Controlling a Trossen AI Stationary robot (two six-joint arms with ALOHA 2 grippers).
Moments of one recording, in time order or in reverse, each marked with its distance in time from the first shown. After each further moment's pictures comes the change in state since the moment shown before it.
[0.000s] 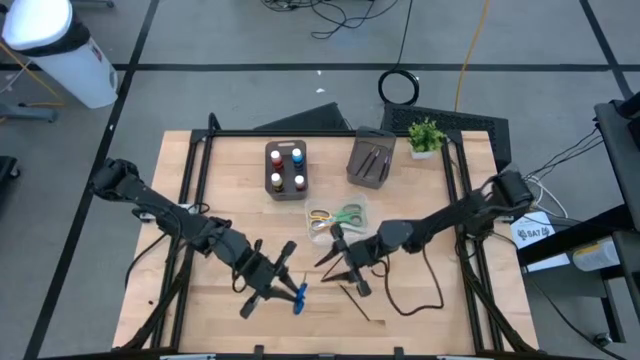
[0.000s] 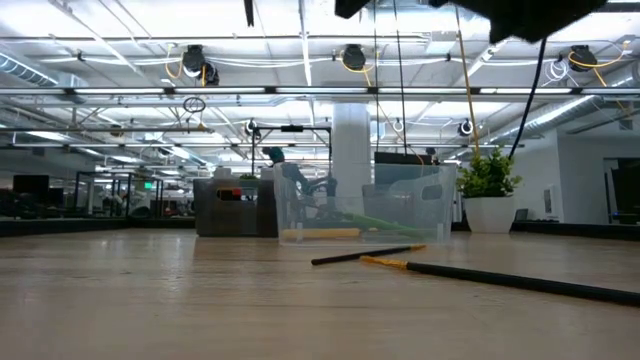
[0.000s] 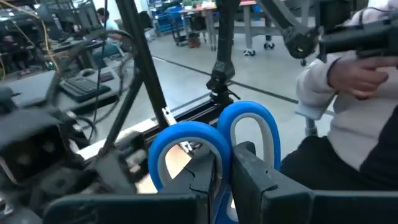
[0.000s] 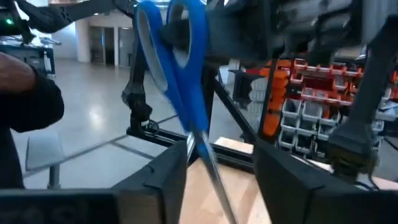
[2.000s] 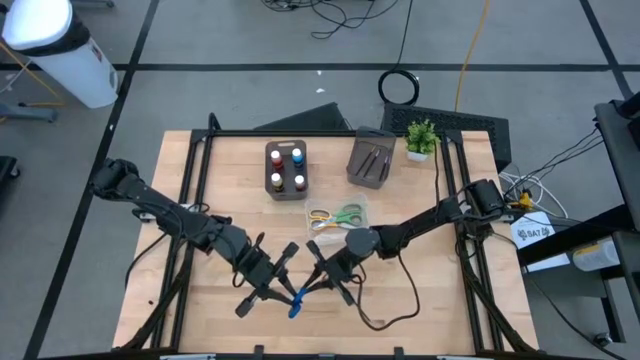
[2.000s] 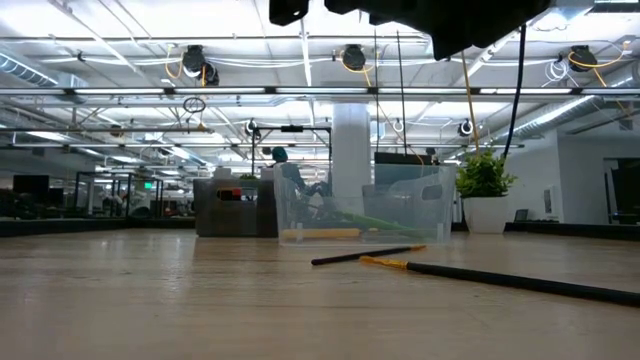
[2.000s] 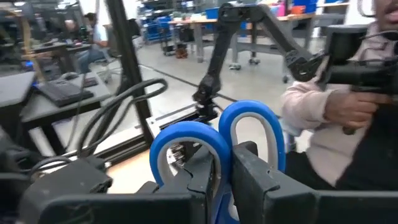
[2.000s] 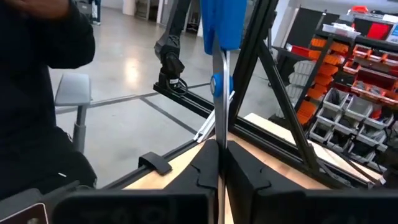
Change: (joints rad) left arm 0.021 0.000 -0.002 0.044 0.084 -0.072; right arm -0.020 0.191 0.224 -0.198 -0.206 -0.178
